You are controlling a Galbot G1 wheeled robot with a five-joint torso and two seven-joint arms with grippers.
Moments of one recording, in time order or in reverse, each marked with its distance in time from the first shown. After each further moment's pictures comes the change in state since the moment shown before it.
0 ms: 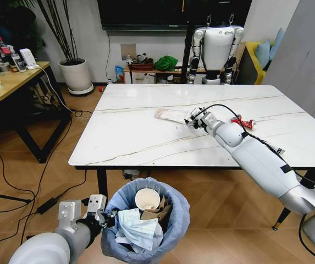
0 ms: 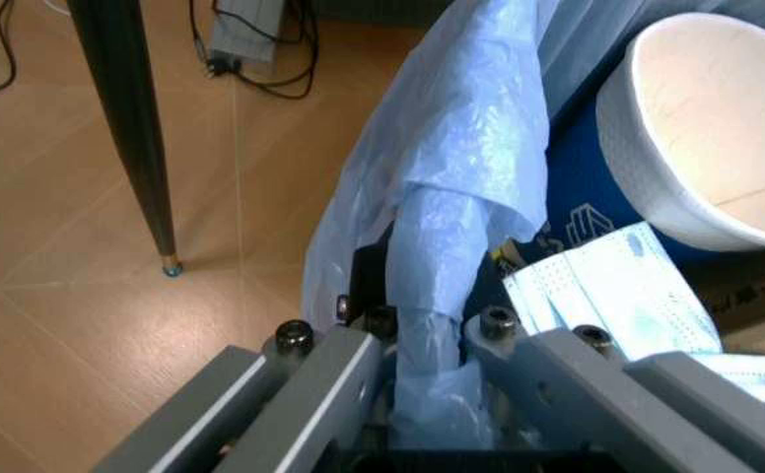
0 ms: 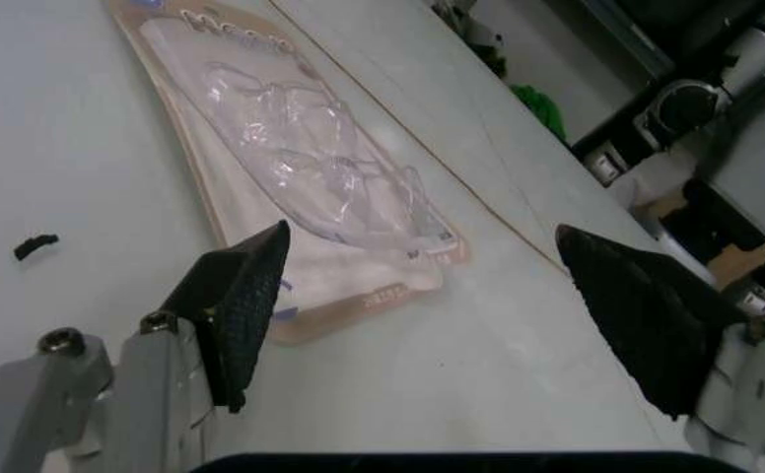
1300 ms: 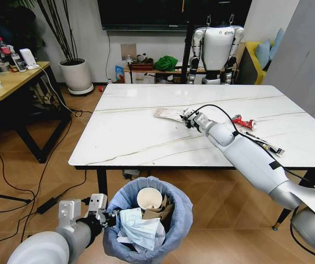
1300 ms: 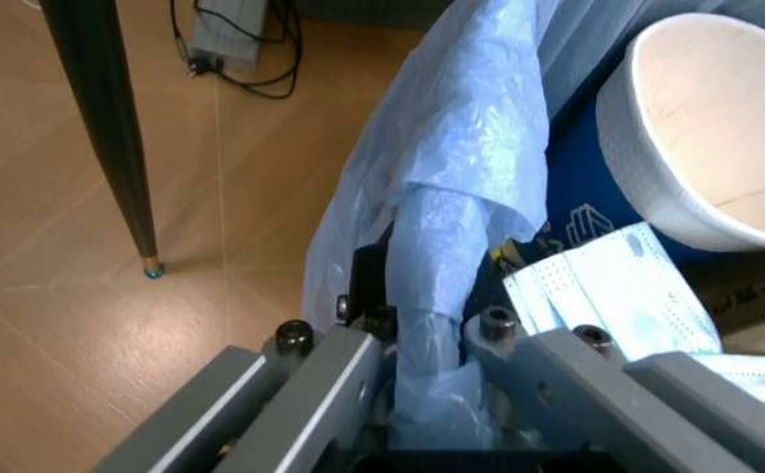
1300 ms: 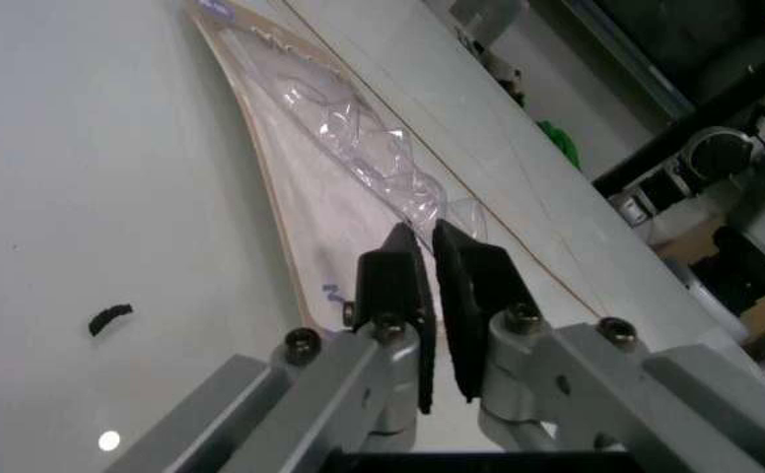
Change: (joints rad) left arm -0.001 0.001 -0.008 0.000 -0.014 0.000 0.024; right arm 0.020 0.048 -0.038 -0.064 -0.028 0.088 -0.007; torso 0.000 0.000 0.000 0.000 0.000
